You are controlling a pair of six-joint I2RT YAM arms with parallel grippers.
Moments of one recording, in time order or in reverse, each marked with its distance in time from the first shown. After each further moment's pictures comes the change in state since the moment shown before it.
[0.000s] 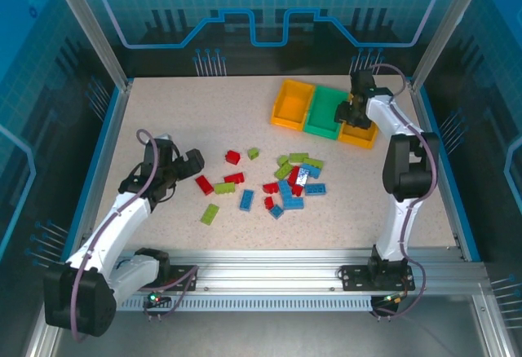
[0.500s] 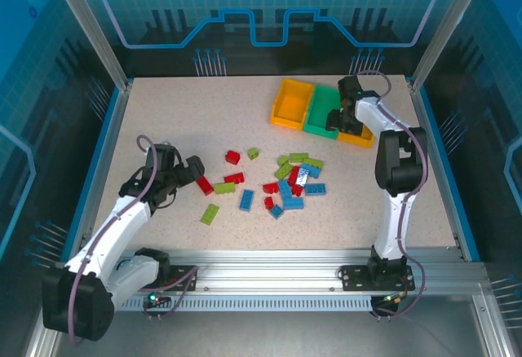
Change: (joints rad) left arm -0.016 -0.032 -0.026 -0.068 -0.014 -0.051; right arm 0.042 0.065 -0.005 -0.025 0.027 -0.002
